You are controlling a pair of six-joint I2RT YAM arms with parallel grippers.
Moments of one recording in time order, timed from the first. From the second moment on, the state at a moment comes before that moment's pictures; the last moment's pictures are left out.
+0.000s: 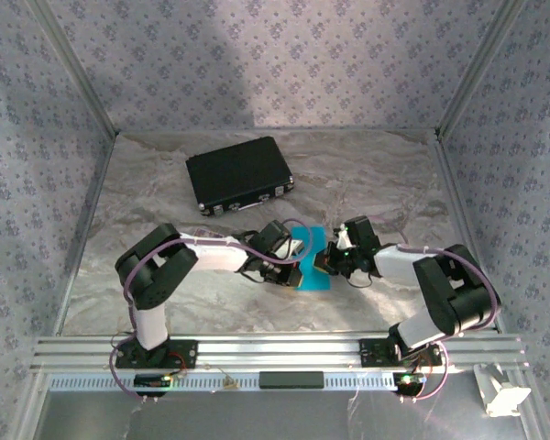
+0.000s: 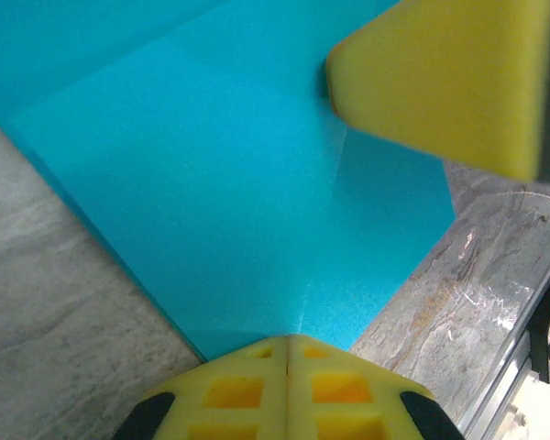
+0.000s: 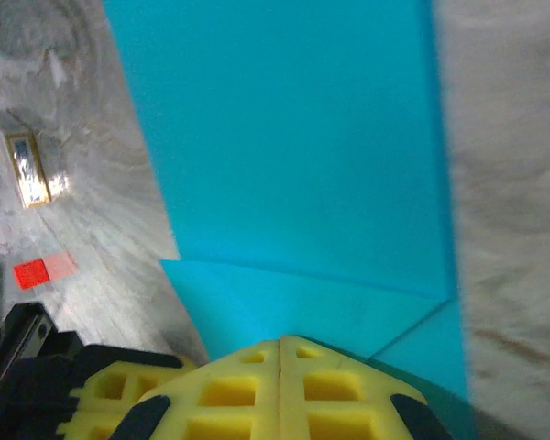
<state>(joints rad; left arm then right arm) -0.92 1.84 0.93 -0.12 0.49 -0.62 0.40 1.48 0.50 0.02 -0.59 0.81</state>
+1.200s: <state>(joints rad) -0.90 1.77 1.04 -0.22 0.41 -0.64 0.23 1.07 0.46 -0.16 -0.49 0.79</state>
